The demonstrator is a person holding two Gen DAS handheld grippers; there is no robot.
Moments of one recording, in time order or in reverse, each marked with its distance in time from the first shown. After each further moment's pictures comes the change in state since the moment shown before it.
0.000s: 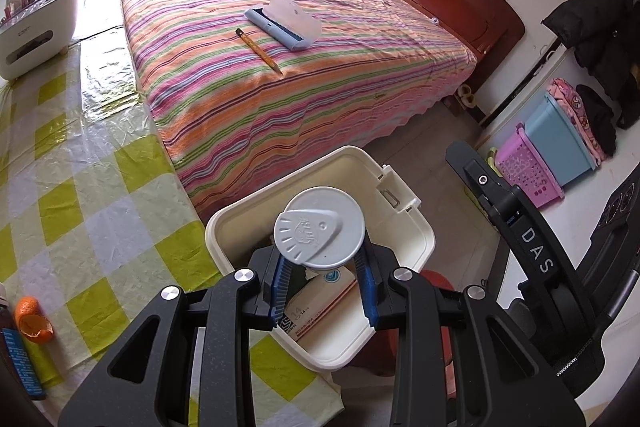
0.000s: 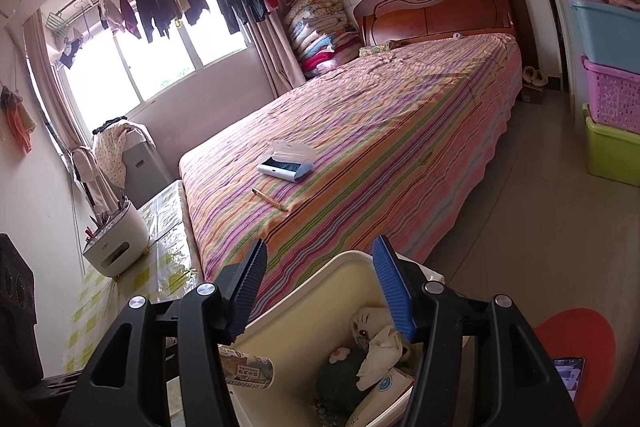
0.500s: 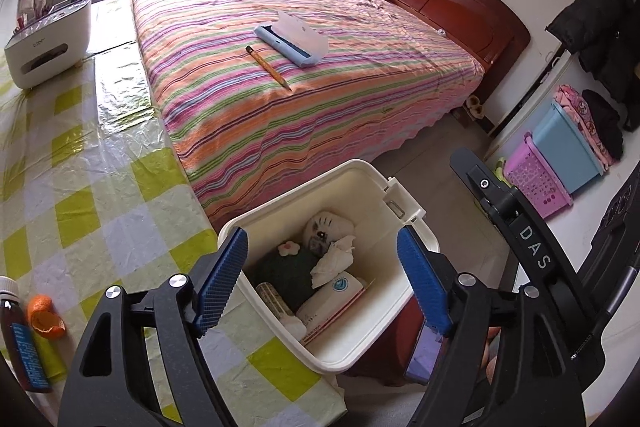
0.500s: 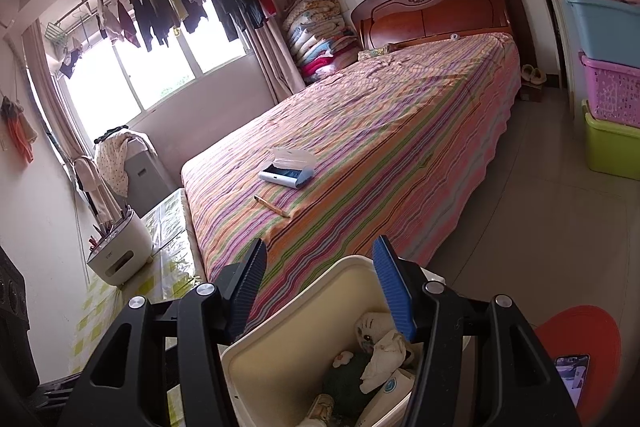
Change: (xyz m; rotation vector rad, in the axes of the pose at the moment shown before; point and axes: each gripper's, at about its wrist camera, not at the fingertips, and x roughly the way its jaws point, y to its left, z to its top) left arm -0.017 -0.002 -0.002 -0.017 -0.059 0.048; right arm -0.005 -0.004 0.003 0.027 -0.022 0.013
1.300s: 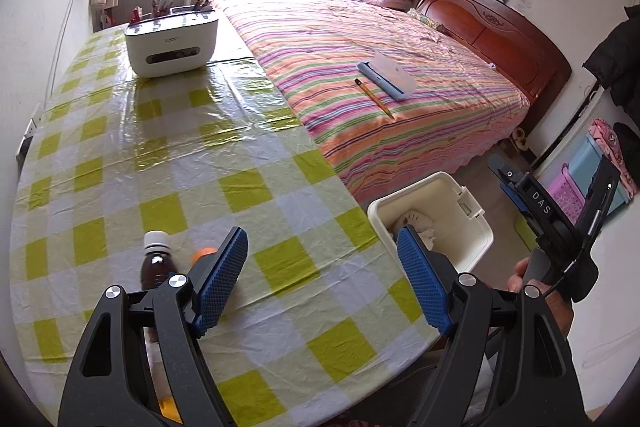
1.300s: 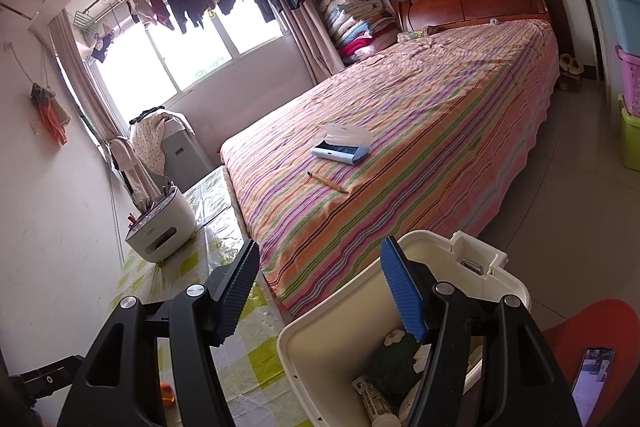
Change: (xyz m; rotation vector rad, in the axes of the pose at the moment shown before) left arm -0.144 0.101 -0.043 -0.073 -0.095 0.191; right arm 0.002 0.041 -0.010 -0.039 0.095 0.148
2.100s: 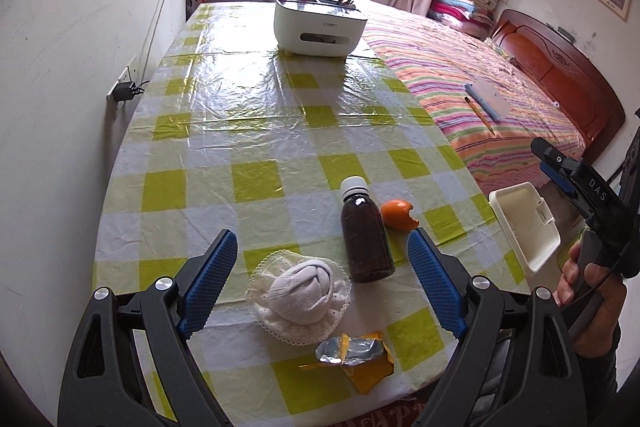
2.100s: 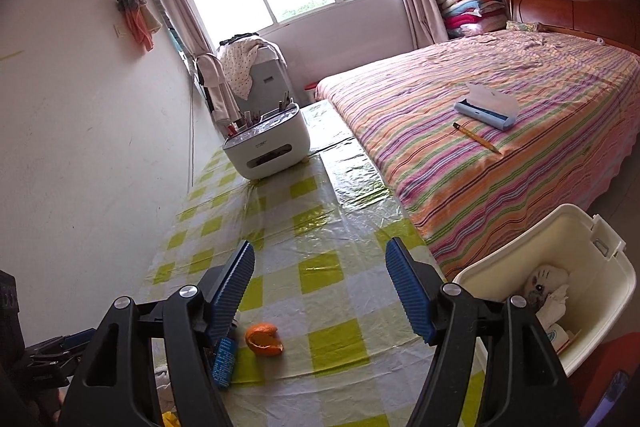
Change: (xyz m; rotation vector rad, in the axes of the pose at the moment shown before) left arm -0.072 0.153 -0.068 -0.173 -0.036 0.185; right arm 0.007 0.153 -0.063 -0.255 0.177 0.244
